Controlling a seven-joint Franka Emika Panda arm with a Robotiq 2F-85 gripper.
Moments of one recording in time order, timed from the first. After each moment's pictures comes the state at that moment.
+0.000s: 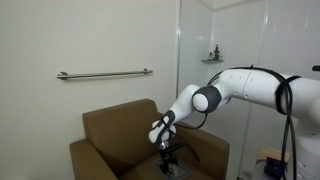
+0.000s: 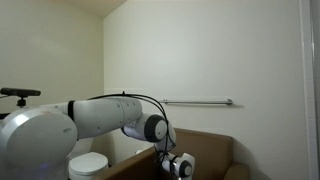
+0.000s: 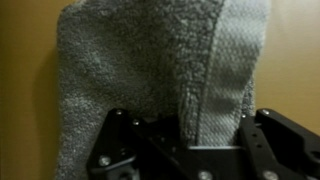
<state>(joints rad) -0.10 1.47 0.00 -1.11 0.06 2.08 0.07</state>
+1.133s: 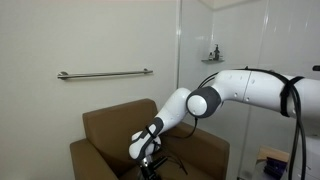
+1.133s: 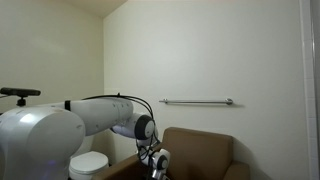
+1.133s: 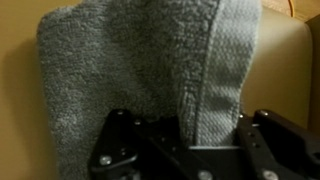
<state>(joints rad) 0.08 1.48 0.11 -1.12 0.06 2.03 -0.08</state>
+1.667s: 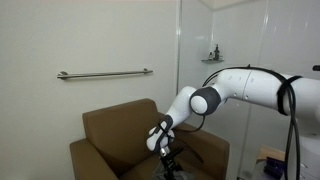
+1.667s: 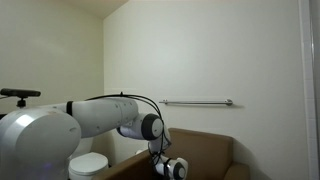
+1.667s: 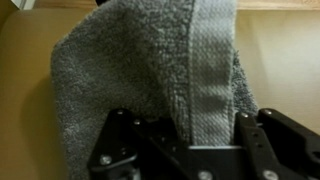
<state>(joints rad) -0.02 1.47 -0.04 -1.17 0.06 1.94 0.03</state>
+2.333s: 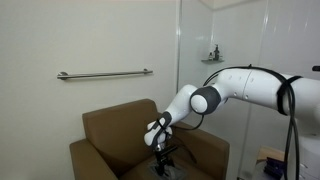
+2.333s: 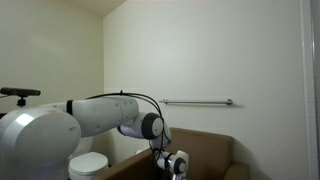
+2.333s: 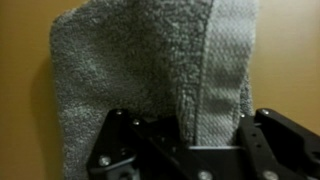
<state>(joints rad) -0.02 1.46 -0.02 -1.12 0.08 2.10 0.12</state>
